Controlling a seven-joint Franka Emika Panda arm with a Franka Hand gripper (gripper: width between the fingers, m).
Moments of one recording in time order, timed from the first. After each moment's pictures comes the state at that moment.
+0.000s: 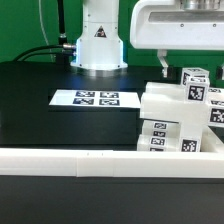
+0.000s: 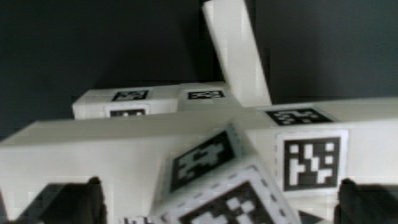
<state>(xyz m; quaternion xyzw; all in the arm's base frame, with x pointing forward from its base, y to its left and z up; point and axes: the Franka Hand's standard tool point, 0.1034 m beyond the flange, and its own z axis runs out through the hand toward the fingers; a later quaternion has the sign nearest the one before) 0.576 0.119 0.116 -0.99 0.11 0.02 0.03</state>
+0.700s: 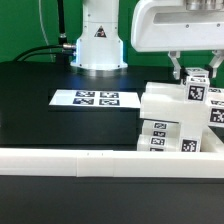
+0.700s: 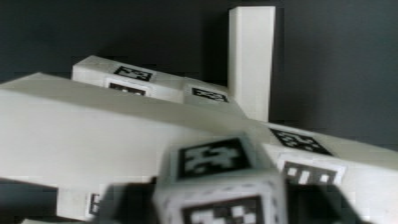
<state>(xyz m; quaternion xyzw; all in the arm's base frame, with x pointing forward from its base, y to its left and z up) 0.576 0.120 0.115 -1.00 0.02 0.01 0.03</state>
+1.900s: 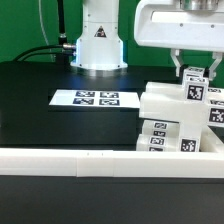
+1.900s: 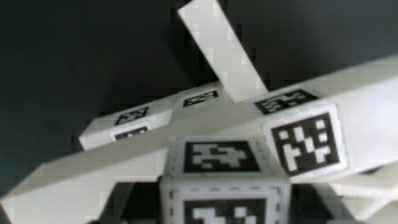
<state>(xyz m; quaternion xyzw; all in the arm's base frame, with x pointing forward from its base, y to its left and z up) 0.576 0.122 0.115 -0.94 0.33 0.02 0.03</state>
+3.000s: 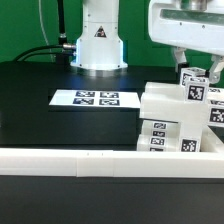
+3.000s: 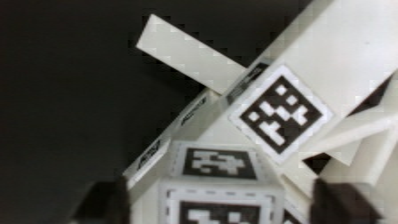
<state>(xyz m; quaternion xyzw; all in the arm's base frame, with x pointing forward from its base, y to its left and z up) 0.576 0.123 0.116 -0.86 0.51 0.03 0.03</state>
